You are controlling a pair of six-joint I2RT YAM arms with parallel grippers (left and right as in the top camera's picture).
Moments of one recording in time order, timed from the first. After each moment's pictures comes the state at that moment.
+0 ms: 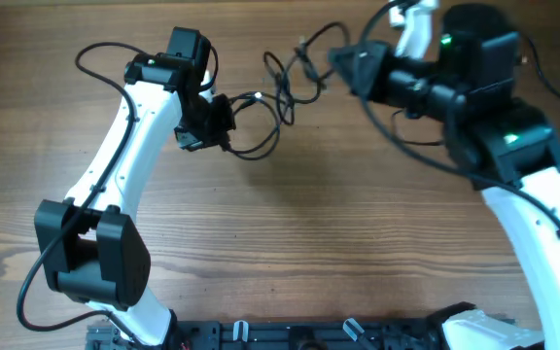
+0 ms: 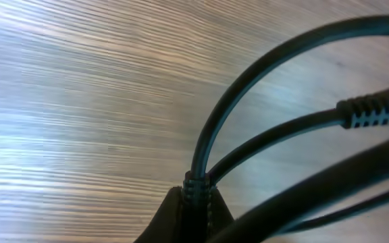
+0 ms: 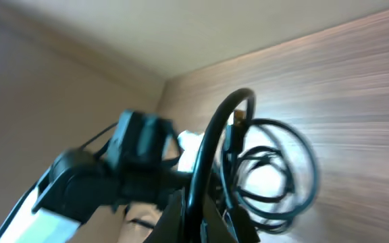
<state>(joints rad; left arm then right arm) -0.22 1.82 1.56 -1.17 0.19 -0.50 0.31 1.37 1.54 -0.61 -0.49 0.70</state>
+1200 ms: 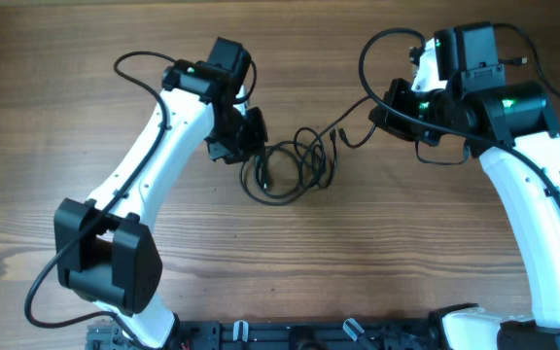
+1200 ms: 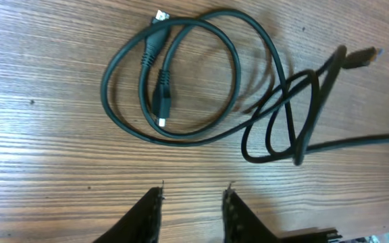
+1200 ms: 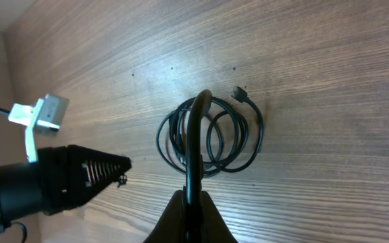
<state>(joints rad) -0.37 1.82 1.56 -1.20 0.29 -0.59 0.21 1.48 1.54 -1.10 -0.36 0.55</state>
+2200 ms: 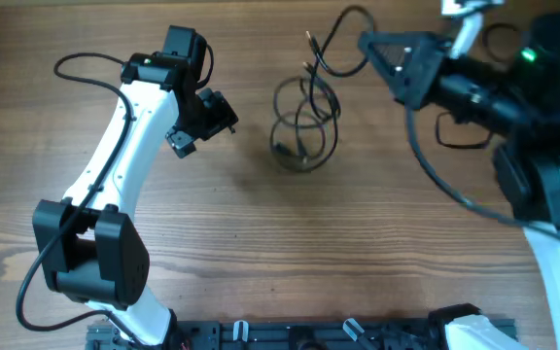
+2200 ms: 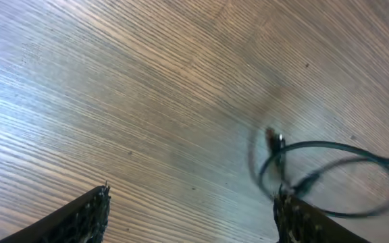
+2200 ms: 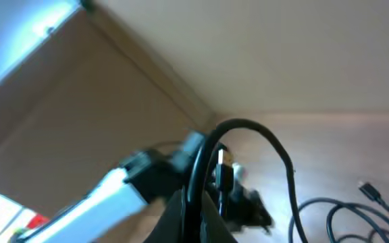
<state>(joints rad) -0.20 1.82 1.56 -1.16 0.10 -0.75 0.21 1.23 1.53 -0.44 -0.72 0.62</state>
